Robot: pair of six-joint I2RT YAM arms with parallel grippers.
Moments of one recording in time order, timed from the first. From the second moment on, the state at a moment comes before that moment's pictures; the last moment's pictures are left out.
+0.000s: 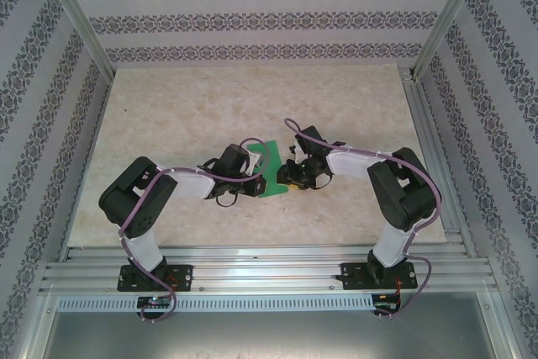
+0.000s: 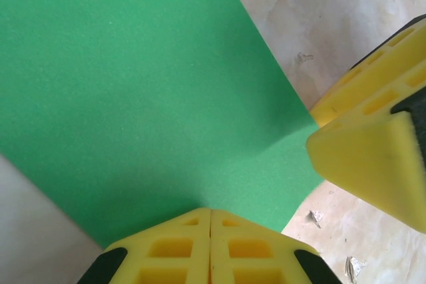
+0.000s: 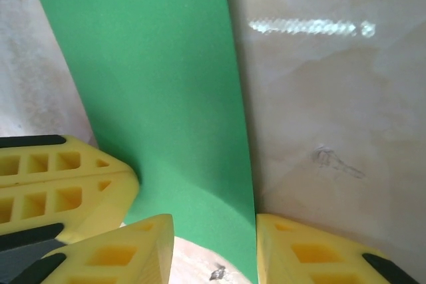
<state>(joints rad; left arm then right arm) -0.65 1.77 0.76 0.13 0.39 -0.45 0.52 1.77 0.95 -0.37 -0.50 0.61</state>
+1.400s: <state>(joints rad) -0.76 1.28 0.54 0.16 0.29 -0.21 0.54 1.75 0.97 -0.37 -0.58 0.77</state>
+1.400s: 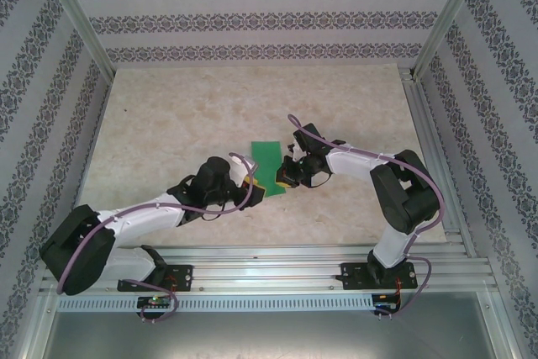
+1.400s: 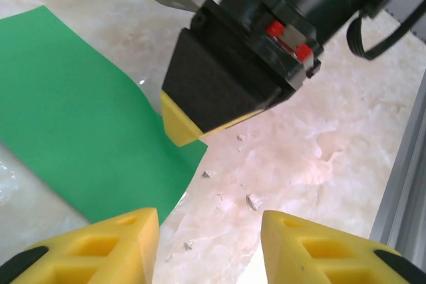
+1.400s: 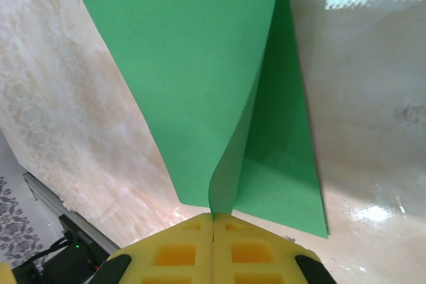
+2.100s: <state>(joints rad) -0.86 1.63 0.69 0.22 0.15 -0.10 0.52 1.75 1.04 -0.49 -0.58 0.81</state>
